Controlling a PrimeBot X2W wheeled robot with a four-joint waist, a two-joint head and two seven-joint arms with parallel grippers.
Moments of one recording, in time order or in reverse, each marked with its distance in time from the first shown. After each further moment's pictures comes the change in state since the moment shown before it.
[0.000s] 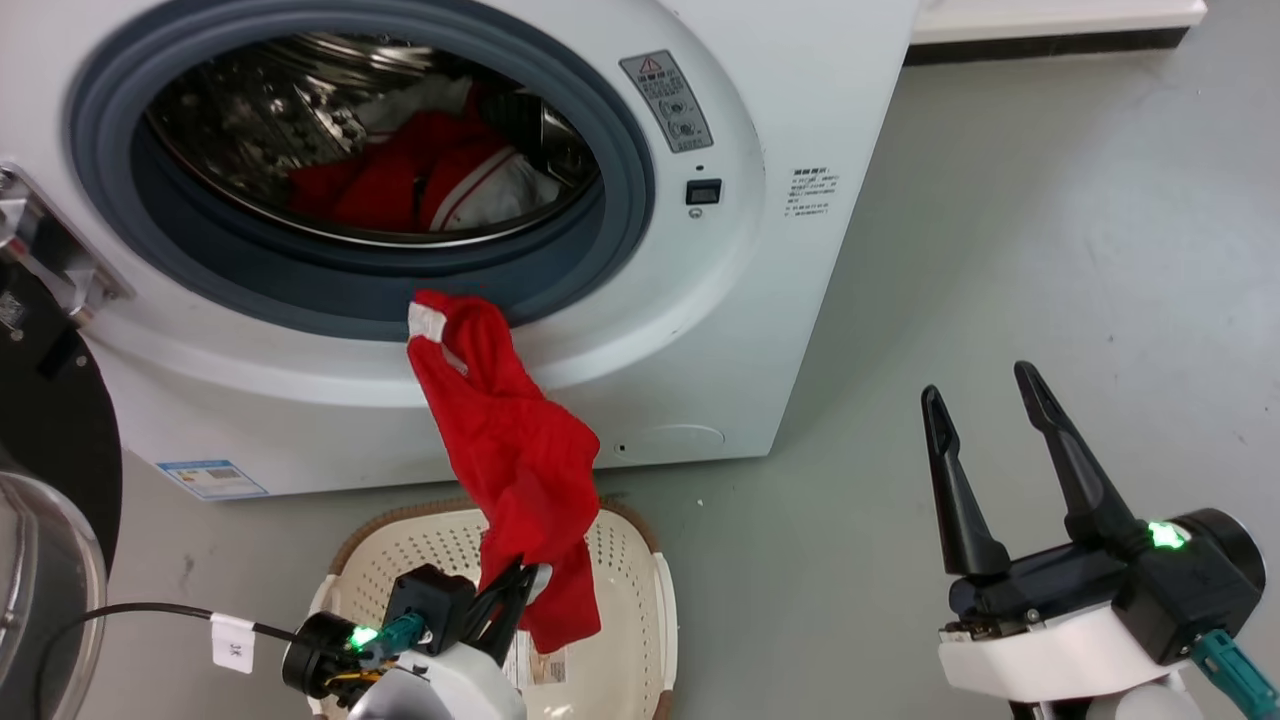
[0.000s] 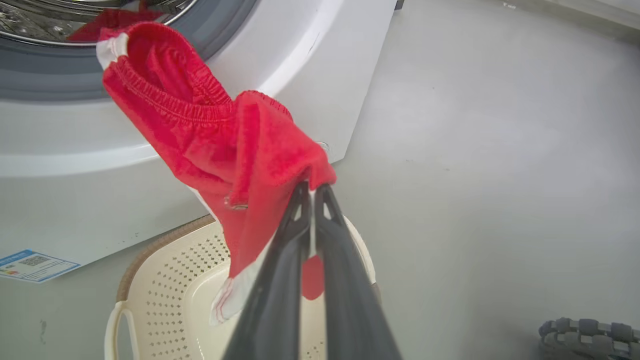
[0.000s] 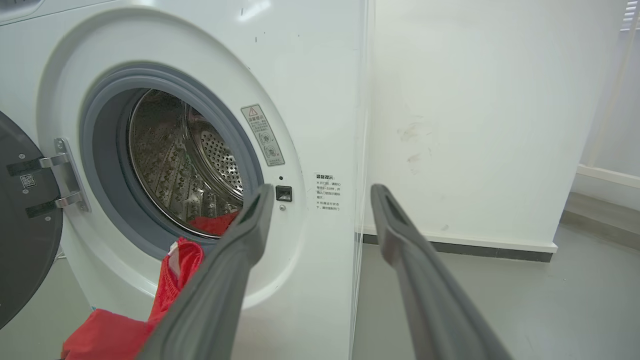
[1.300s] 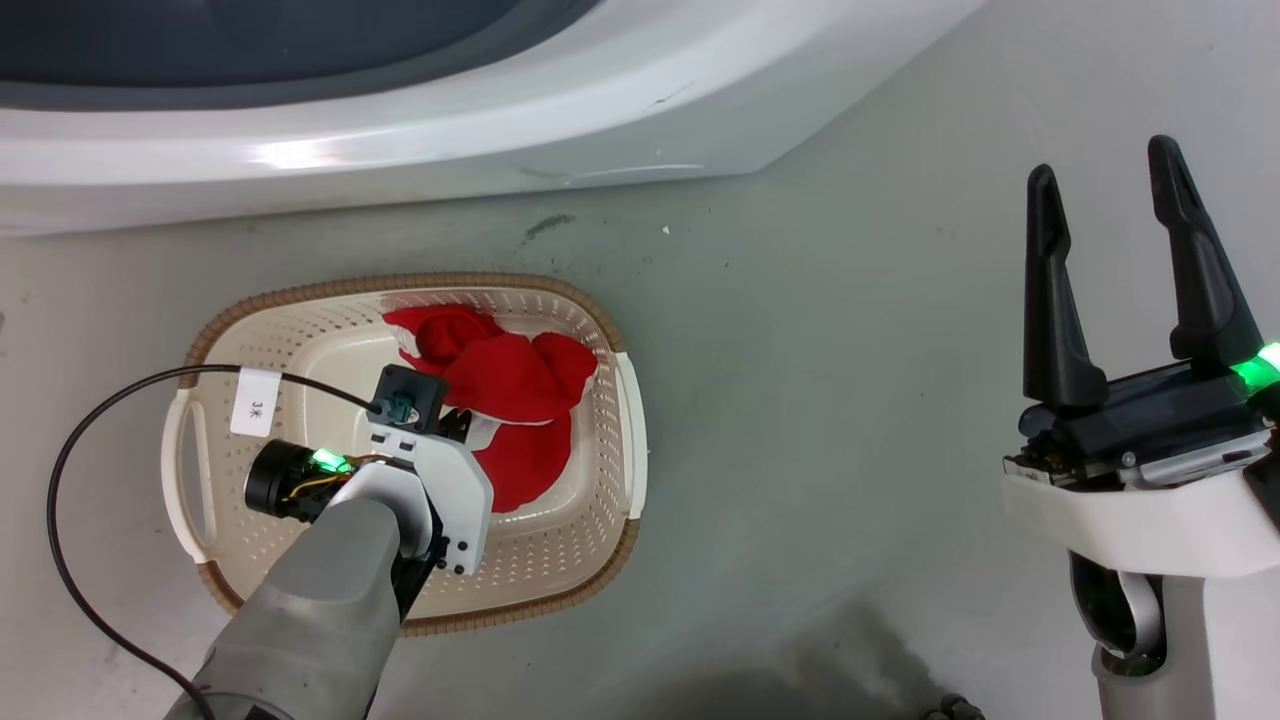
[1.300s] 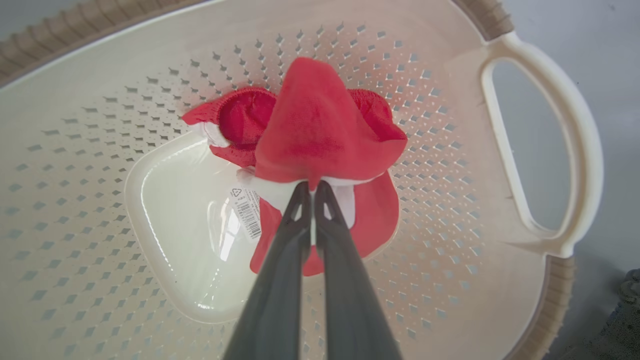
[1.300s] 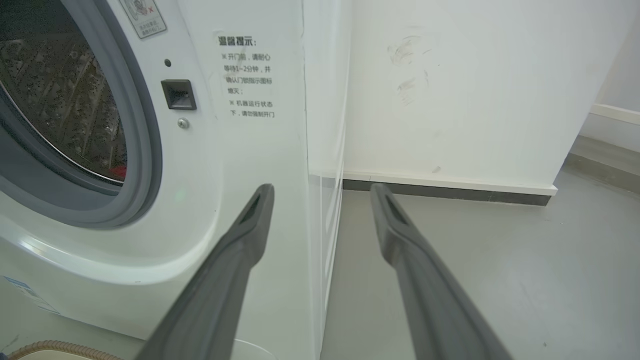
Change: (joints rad) left arm -0.575 -0.271 -0.033 0.984 -0.006 -0.182 -0.068; right arm -0.263 0.000 -0.065 -0.078 0.011 0.000 0.000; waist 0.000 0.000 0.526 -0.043
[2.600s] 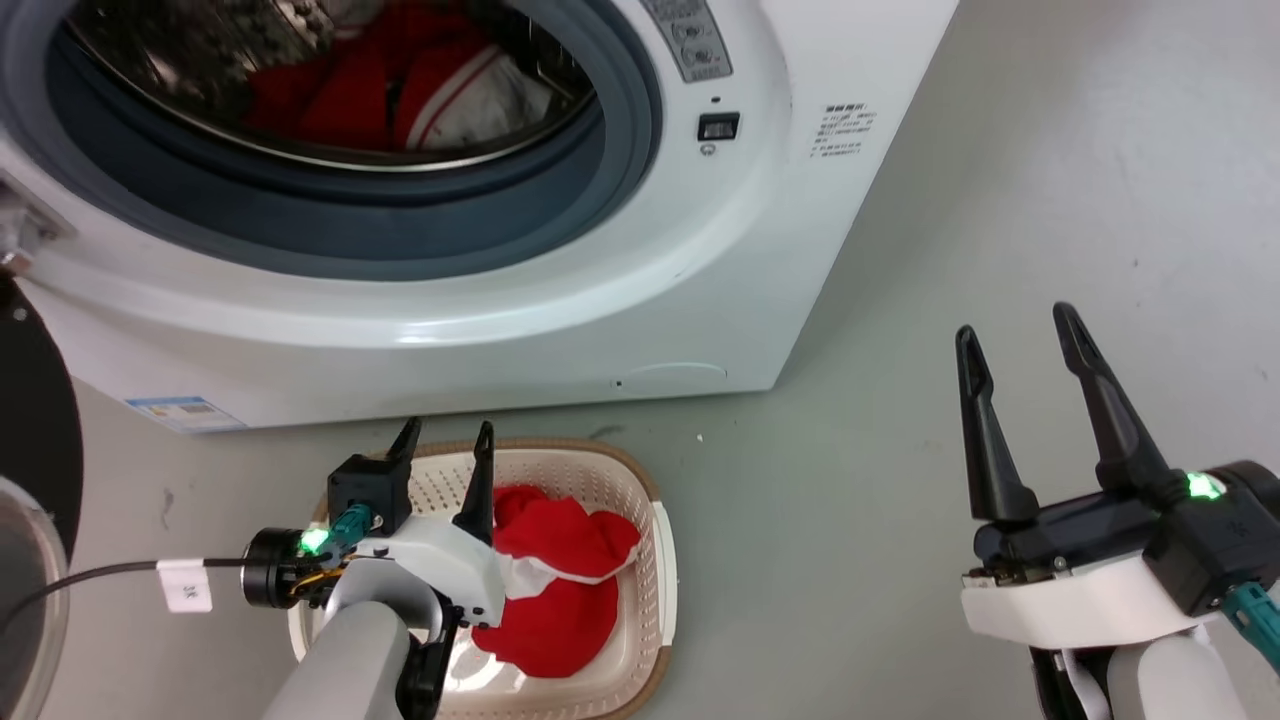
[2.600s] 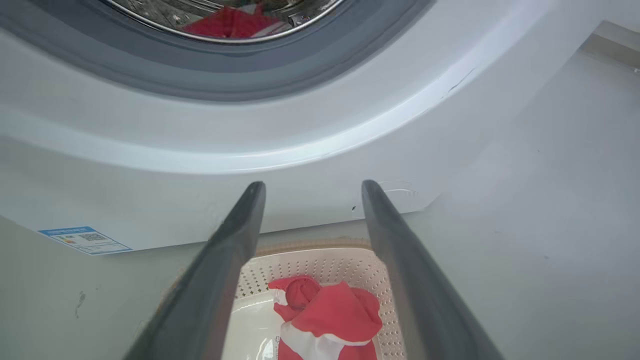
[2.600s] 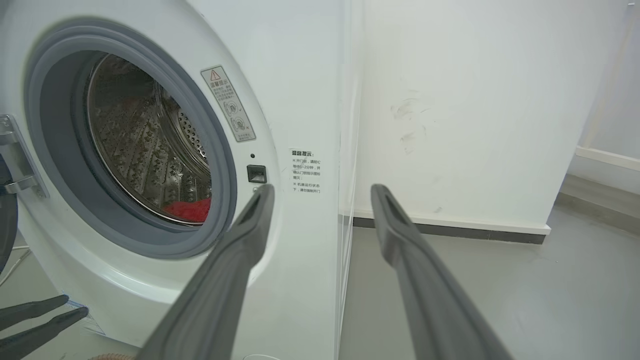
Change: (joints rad) left arm 0.404 0.019 0.383 -0.617 0.188 0.170 -0.063; right arm 0.160 0.000 0.018 0.098 -0.016 0.000 0.000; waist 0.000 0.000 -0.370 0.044
